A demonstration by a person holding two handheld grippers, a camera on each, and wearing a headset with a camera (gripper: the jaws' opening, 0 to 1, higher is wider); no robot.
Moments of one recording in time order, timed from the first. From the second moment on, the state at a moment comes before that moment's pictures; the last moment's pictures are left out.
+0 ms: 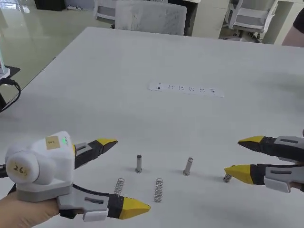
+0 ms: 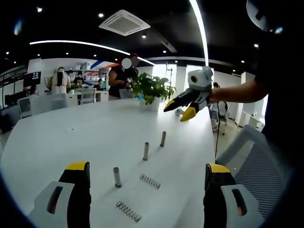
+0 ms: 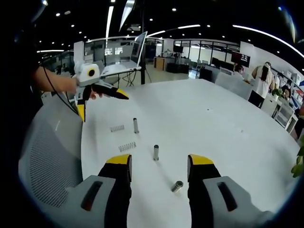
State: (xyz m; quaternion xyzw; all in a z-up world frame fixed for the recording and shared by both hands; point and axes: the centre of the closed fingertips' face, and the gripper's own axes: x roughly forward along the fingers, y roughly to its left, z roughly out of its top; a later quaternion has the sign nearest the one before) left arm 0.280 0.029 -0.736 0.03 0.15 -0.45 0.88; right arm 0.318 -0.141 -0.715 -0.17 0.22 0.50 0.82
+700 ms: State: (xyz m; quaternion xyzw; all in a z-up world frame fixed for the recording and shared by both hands) left arm 0.278 0.028 -0.735 0.03 0.14 -0.46 0.88; right arm 0.278 -0.124 -0.743 -0.15 0.24 0.52 0.81
